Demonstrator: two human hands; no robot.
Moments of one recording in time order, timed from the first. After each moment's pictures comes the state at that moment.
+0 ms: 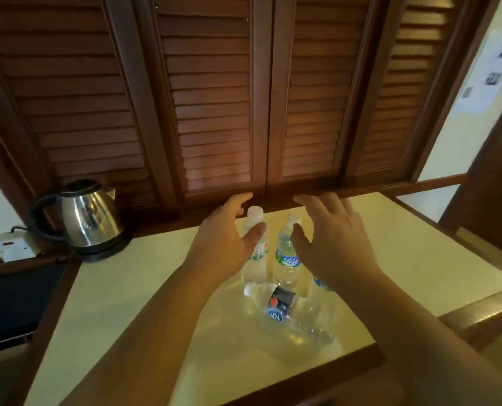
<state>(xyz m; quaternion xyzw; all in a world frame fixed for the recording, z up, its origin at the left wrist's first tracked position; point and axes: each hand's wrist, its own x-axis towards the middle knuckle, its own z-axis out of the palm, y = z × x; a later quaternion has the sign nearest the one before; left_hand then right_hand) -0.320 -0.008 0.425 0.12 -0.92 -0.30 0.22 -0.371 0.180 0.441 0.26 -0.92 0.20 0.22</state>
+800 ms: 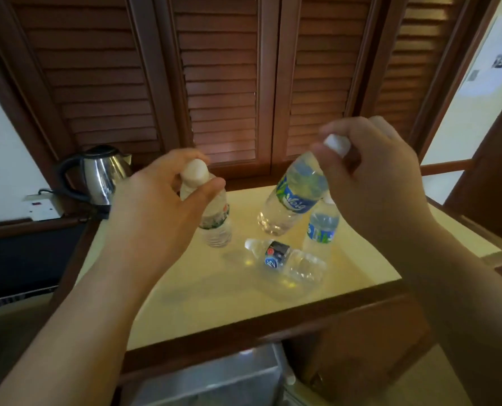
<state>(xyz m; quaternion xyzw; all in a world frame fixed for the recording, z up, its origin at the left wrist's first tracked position) -0.162 0.020 0.477 0.16 -0.87 -0.29 0.38 -0.295 0.236 0.496 0.31 -0.81 0.36 0.34</state>
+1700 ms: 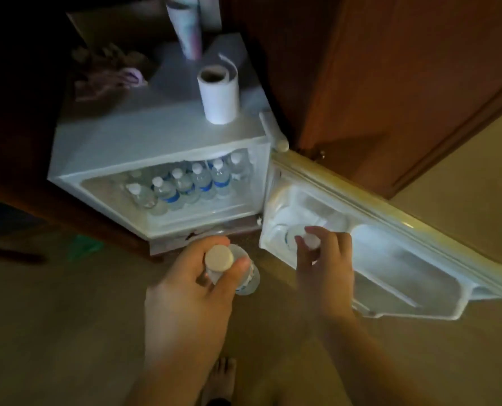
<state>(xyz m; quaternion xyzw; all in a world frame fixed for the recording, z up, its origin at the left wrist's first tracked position) 0.043 0.214 -0.029 0.35 -0.82 -0.43 0.12 -0.068 0.359 -0.116 0.03 -0.91 0.42 0.01</state>
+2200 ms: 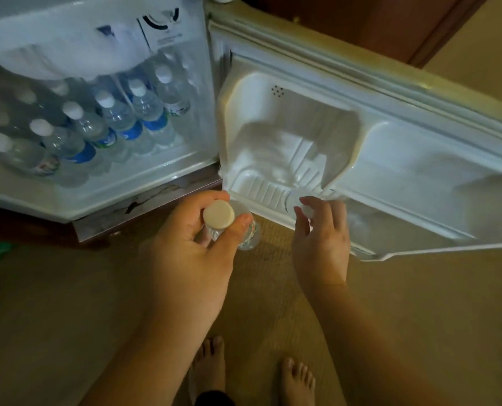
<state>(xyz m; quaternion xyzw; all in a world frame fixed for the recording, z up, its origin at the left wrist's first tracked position) 0.000 0.230 -0.219 0.22 -0.81 -0.53 0.11 -0.068 0.399 -0.326 0.05 -0.93 0.31 0.17</state>
